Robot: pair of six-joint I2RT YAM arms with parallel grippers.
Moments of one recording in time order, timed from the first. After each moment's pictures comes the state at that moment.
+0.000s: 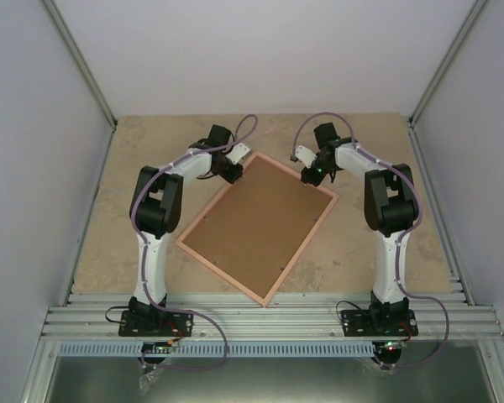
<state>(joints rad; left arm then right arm) -0.34 2.22 1.64 -0.48 0.24 0.38 0.28 2.18 1.65 -0.68 -0.25 -0.68</state>
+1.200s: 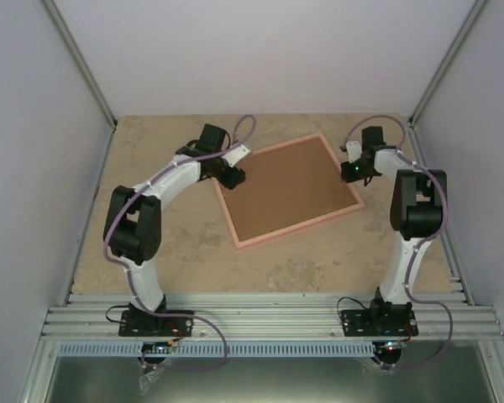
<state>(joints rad) -0.36 1.88 1.44 -0.50 0.24 0.43 0.03 2.08 1.47 -0.53 -0.20 -0.30</state>
